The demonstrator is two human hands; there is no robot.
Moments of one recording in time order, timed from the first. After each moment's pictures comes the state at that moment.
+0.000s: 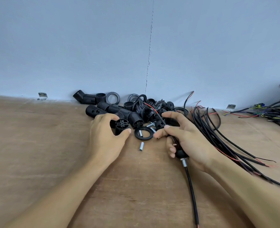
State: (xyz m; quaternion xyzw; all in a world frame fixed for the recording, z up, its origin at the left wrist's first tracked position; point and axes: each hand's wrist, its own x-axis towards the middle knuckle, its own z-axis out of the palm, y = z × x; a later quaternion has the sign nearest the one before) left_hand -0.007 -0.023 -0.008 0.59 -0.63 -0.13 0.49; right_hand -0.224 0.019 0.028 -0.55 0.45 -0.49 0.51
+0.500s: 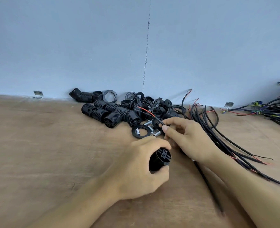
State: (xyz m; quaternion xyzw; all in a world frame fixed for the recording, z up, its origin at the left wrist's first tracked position) left_hand -0.048 0.043 0.002 0.33 -0.84 -0.21 0.37; right_hand -0.250 0.012 0.017 -0.69 0.53 -0.42 0.25
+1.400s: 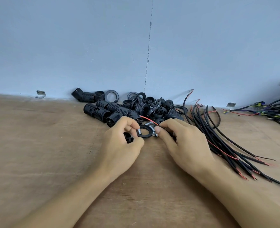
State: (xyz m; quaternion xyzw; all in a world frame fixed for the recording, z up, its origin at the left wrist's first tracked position) left_hand -0.033 0.017 0.003 0.48 -0.65 -0.30 0.51; right_hand -0.219 0.034 0.018 -0.73 0.58 -0.36 -0.05
